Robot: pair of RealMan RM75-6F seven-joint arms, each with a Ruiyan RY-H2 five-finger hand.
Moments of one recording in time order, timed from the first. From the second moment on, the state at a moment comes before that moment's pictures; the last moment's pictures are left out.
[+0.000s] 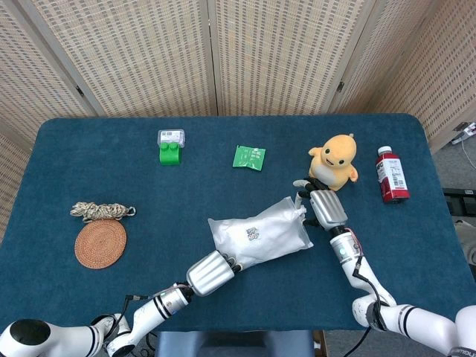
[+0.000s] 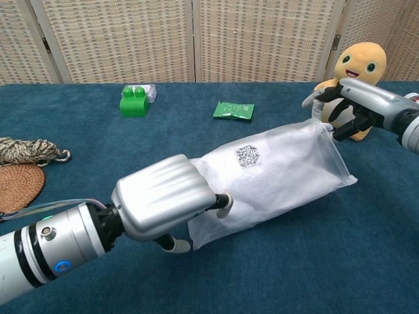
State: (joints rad) left arm -0.71 -1.86 0.03 -1.22 1.76 1.13 0.54; right arm 0.59 -1.60 0.21 -1.27 -1.27 1.02 0.11
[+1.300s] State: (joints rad) left arm -0.72 -1.93 0.02 -1.12 1.76 1.16 0.46; right arm 0.59 -1.62 0.20 -1.24 -1.27 1.02 0.13
